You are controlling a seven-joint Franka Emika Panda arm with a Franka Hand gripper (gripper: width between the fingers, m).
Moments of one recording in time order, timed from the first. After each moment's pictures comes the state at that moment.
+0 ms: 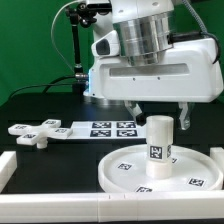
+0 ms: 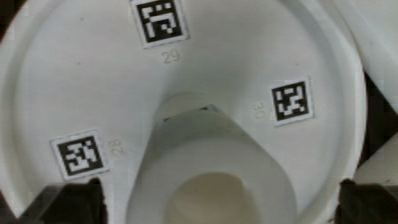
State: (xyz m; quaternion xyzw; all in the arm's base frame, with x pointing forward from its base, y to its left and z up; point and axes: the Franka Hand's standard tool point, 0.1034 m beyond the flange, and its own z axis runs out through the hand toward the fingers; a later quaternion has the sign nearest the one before) arm 0.565 0.038 0.087 -0.94 0.33 0.02 0.09
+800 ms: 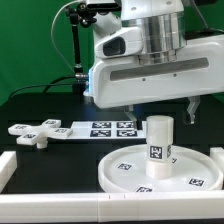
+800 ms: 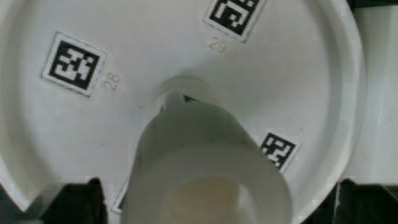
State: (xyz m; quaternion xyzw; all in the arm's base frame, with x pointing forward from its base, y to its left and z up) arm 0.565 0.042 0.087 -1.00 0.00 0.00 0.06
